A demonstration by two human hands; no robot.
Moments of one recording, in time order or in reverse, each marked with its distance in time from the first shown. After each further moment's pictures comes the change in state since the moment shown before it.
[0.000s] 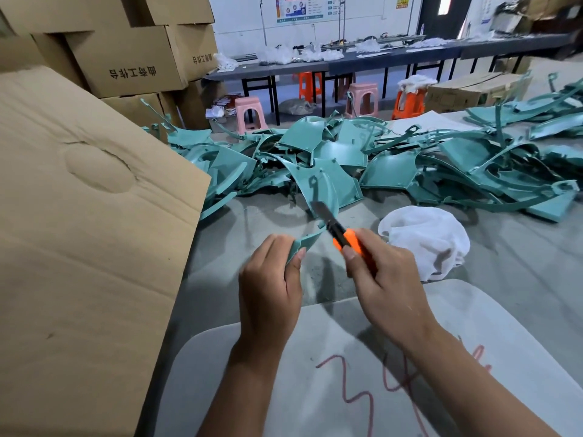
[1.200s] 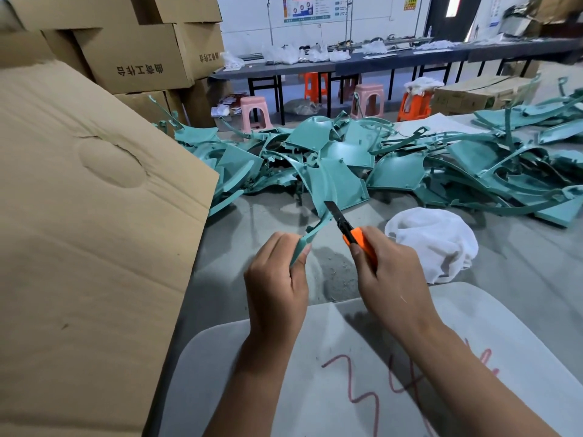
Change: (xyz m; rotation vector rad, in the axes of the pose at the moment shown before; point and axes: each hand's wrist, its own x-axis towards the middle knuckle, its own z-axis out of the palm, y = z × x) left_hand -0.001 -0.007 0.007 -0.030 0.082 0.015; right_hand 0.006 0.006 0.008 -0.184 -0.008 0.107
